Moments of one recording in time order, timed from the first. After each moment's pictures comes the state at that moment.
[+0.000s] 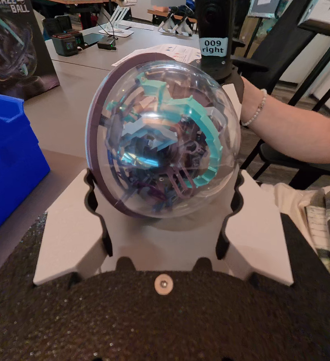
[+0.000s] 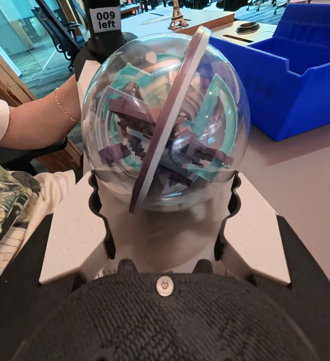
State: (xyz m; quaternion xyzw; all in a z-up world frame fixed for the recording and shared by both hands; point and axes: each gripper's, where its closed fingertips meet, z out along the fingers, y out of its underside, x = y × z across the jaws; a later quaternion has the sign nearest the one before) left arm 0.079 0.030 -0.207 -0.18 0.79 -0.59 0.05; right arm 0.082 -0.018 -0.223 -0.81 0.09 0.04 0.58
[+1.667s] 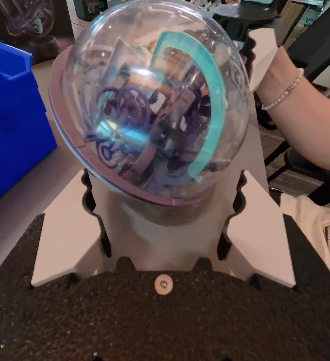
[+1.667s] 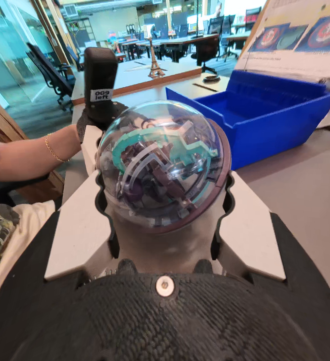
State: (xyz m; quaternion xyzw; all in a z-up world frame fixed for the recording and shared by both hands) left arm 0.104 0.026 -0.237 -0.25 0.79 -0.55 0.05; right arm 0.130 -0.024 -0.181 -0.76 0.11 0.00 0.63
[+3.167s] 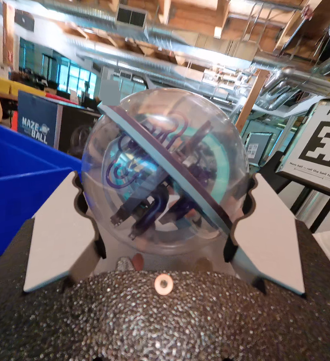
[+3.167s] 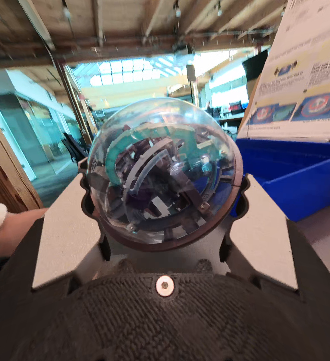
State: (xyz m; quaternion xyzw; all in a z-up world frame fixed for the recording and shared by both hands) left arm 0.118 0.049 -0.135 -0.27 0.55 -0.79 0.09; right arm 0.119 0.029 -0.131 -0.62 0.12 0.00 0.78
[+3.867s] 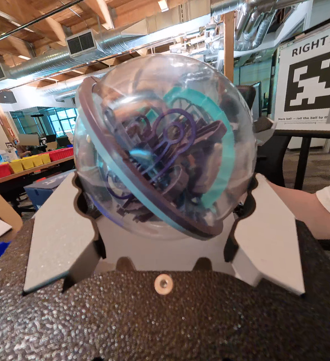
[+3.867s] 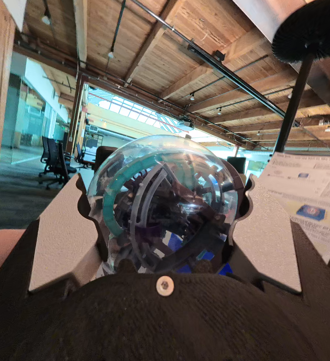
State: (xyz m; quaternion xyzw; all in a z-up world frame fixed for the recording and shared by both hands) left arm 0.049 0.028 -0.040 -0.09 0.62 -0.75 0.22; right arm 0.036 0.026 0.017 -0.53 -0.03 -0.17 0.83
